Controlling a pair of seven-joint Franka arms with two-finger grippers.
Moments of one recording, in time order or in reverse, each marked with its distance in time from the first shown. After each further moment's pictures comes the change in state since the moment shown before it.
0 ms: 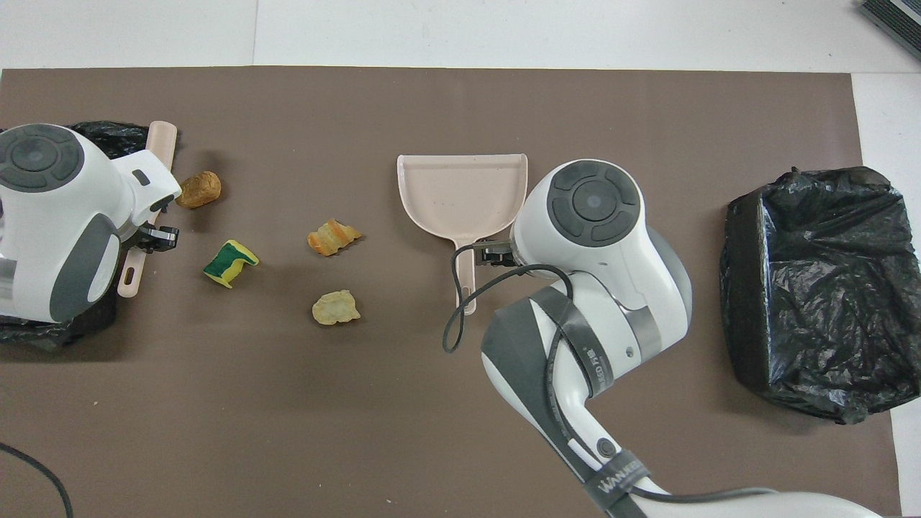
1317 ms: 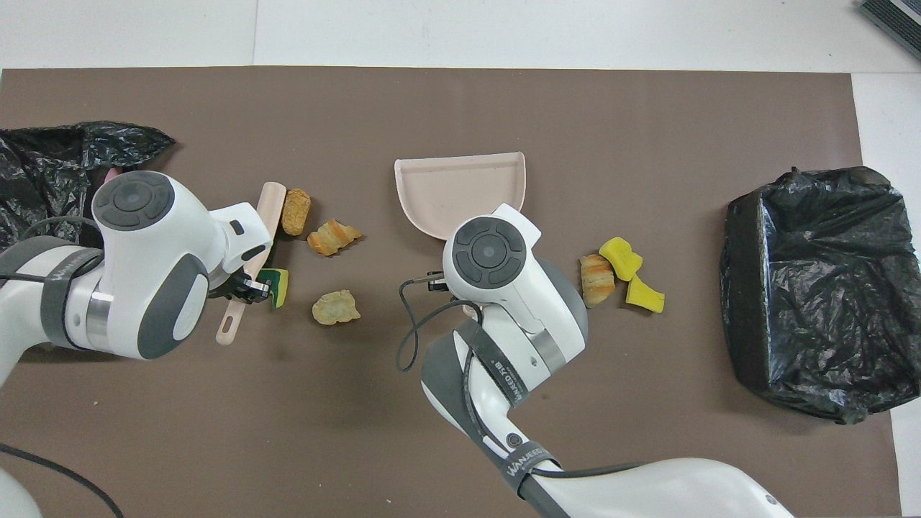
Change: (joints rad) left arm -0.198 -0.095 -0.043 -0.122 -0.346 -0.091 0.021; right arm 0.049 0.059 0.014 -0.036 0.000 0.062 -0.069
